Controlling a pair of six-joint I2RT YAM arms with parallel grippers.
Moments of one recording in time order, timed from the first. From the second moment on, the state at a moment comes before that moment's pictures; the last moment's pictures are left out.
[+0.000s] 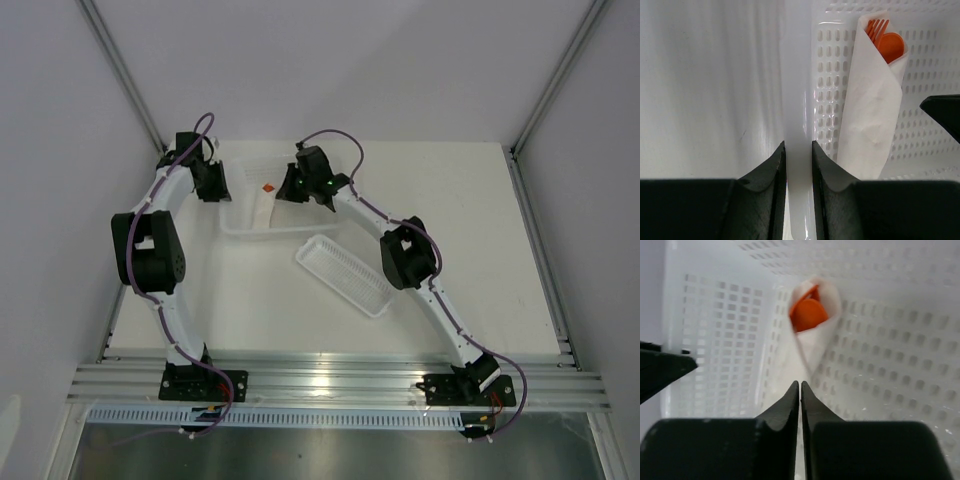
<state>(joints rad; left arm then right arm) 0.07 1.99 1.62 -0.63 0.19 -0.11 0.66 2.67 2.43 -0.33 -0.20 0.71</state>
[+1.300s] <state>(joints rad) 0.07 1.99 1.62 -0.62 0.19 -0.16 0.67 2.73 2.41 -0.28 -0.30 0.83</state>
